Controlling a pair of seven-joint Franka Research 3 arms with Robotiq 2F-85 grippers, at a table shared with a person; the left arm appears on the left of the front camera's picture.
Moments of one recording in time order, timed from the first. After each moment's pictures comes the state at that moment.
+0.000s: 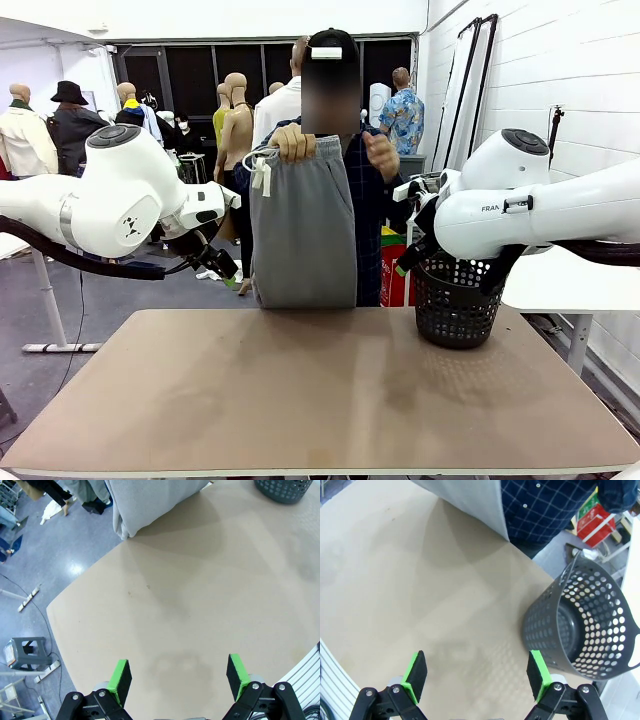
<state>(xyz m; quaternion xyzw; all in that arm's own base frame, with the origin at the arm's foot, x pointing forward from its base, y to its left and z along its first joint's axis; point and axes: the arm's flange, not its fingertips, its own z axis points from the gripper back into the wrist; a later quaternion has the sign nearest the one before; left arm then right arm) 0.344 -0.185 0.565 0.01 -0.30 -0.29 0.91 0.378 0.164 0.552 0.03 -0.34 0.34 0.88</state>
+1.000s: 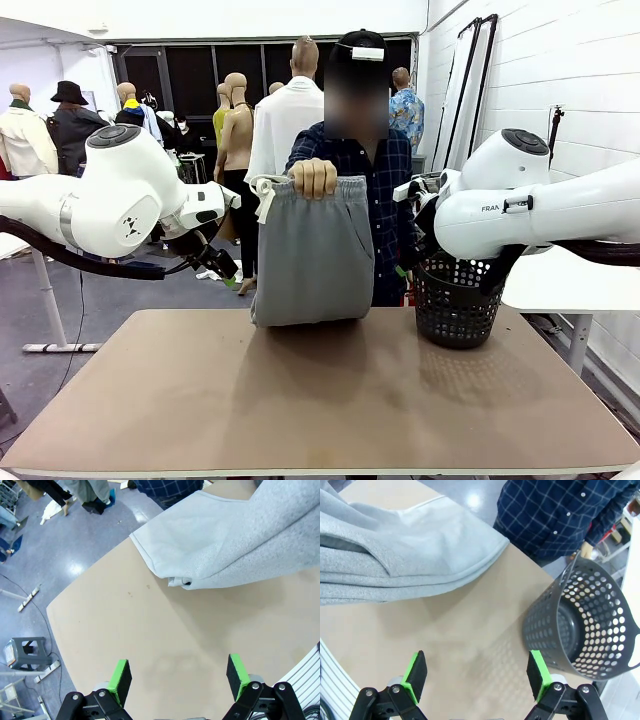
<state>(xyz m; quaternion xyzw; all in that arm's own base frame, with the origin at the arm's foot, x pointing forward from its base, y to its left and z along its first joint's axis) 0.344 -0.185 0.565 0.01 -0.30 -0.29 0.91 0.378 0.164 0.552 0.03 -0.34 0.34 0.88</state>
